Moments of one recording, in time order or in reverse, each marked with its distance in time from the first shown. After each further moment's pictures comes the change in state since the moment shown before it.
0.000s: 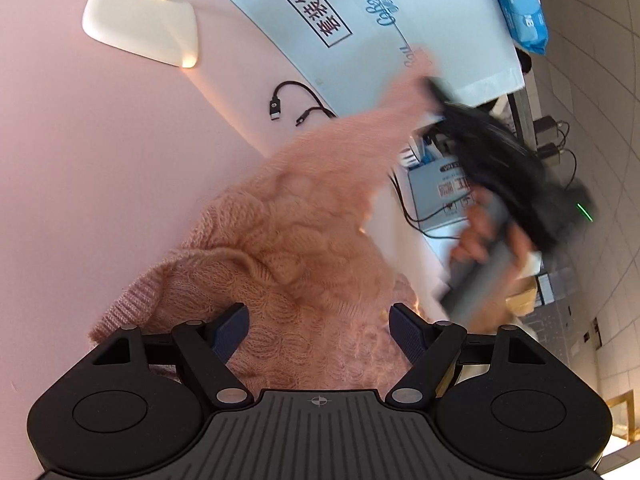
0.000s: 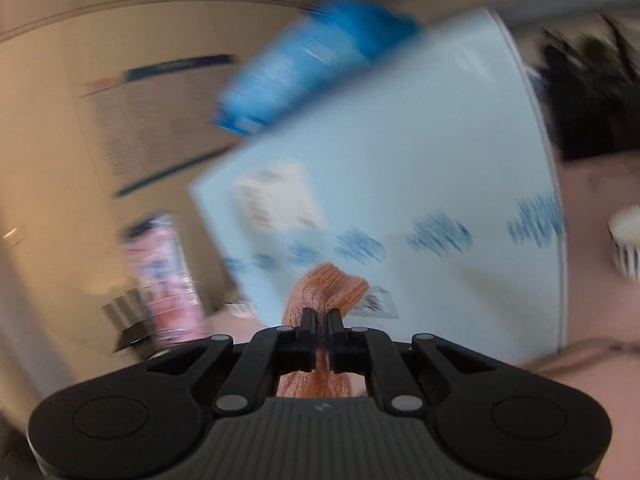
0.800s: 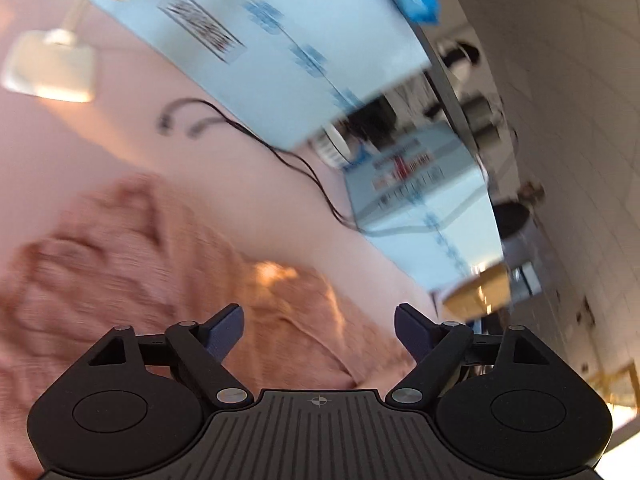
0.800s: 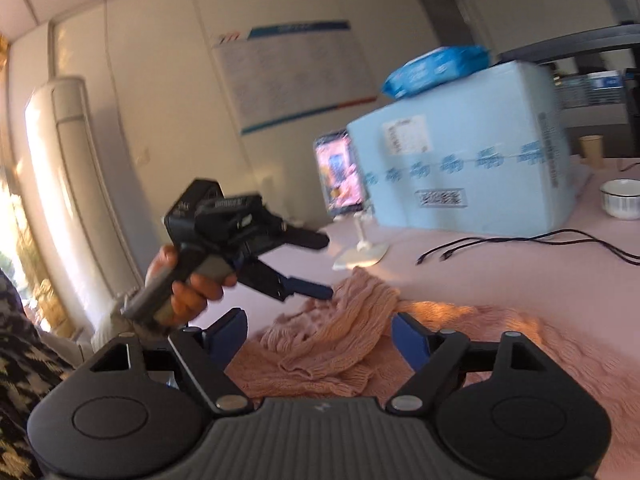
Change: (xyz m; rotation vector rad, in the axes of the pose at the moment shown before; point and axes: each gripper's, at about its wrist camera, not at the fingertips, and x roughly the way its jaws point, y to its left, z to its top) left arm 0.017 -0.092 -0.031 0.202 0.002 -0.025; right arm -0.227 0.027 -0.087 0.143 0.101 0.132
